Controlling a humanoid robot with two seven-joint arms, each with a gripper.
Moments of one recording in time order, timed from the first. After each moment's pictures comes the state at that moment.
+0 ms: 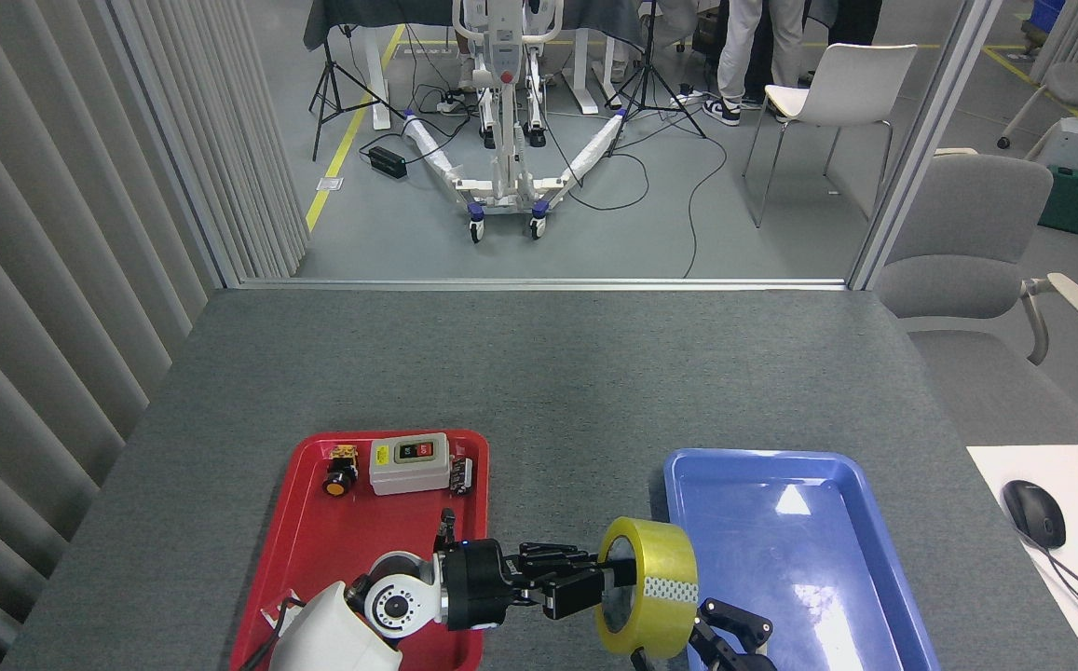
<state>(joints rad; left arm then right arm) -0.41 0.04 -0.48 -1.17 -0.37 -0.70 -0.79 0.19 -0.19 0.14 -1.70 1.39 -0.79 -0.26</state>
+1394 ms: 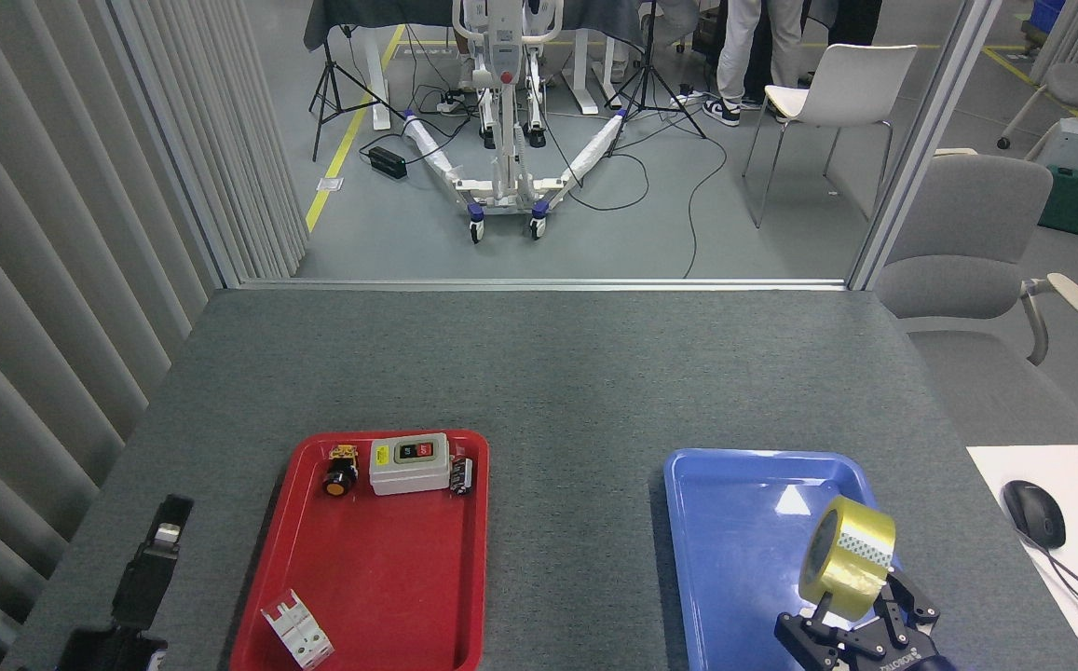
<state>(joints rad) 0.05 0.34 0.06 -1.33 -0.22 -0.72 0.15 0.20 -0.22 -0.14 -1.64 1.30 -0.45 0.07</state>
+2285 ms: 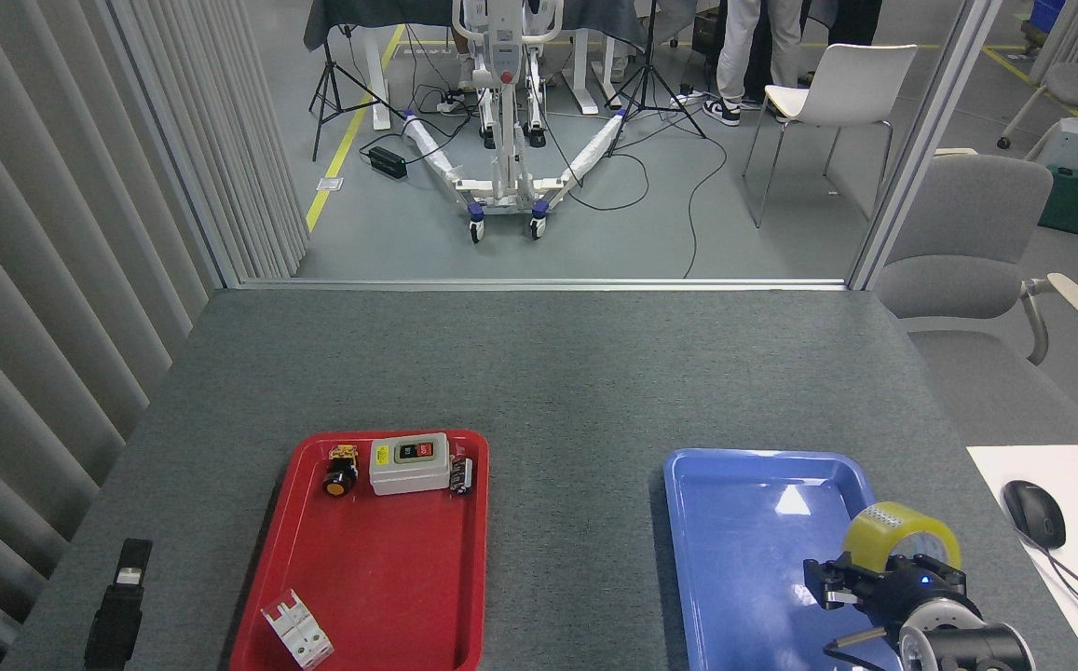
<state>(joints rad) 0.13 0.34 0.06 -1.32 -0.17 -0.71 0.26 -0.03 -0.33 0.07 -1.66 1.27 0.12 0.81</state>
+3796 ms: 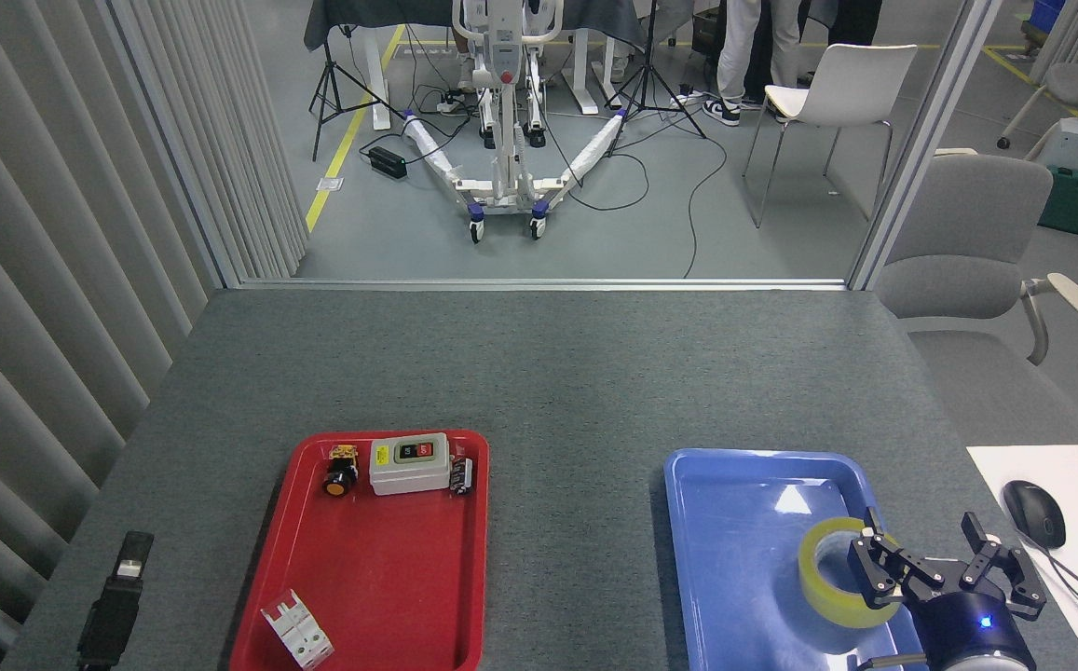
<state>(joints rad) 0.13 0.36 0.08 -1.36 -0.19 -0.67 0.20 0.10 -0.31 -0.03 -1.66 1.29 0.15 0.18</state>
